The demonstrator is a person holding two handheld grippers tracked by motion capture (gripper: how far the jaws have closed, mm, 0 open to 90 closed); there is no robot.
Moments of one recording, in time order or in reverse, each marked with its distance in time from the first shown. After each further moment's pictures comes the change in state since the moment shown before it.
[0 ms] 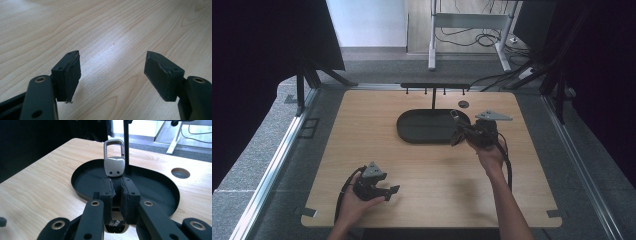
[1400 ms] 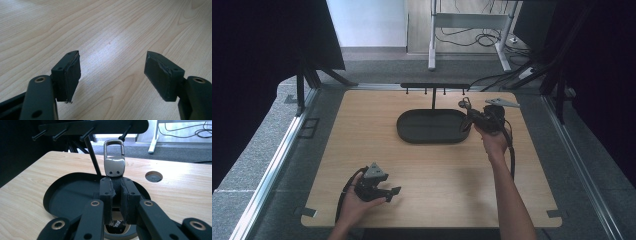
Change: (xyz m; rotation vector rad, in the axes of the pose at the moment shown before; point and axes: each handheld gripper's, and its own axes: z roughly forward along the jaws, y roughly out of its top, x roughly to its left) left arm -0.004 0.001 0.002 0.010 -0.016 0.011; right arm -0.044 0.020 0.017 -0.028 -0.118 0.118
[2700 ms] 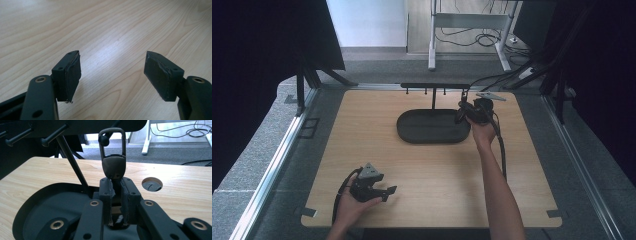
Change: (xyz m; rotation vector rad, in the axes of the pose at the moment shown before) left arm 0.005 -0.007 -0.008 -0.024 0.027 -0.038; right arm -0.013 0.000 0.065 -0.020 -0.056 0.029
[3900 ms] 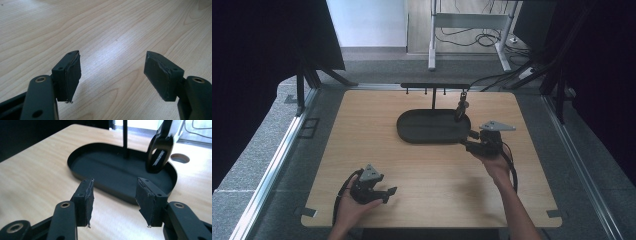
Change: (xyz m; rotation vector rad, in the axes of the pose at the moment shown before) left arm -0.007 0.000 -0.004 0.003 0.030 0.024; right arm 0.028 -0.057 -0.097 0.092 0.188 -0.187
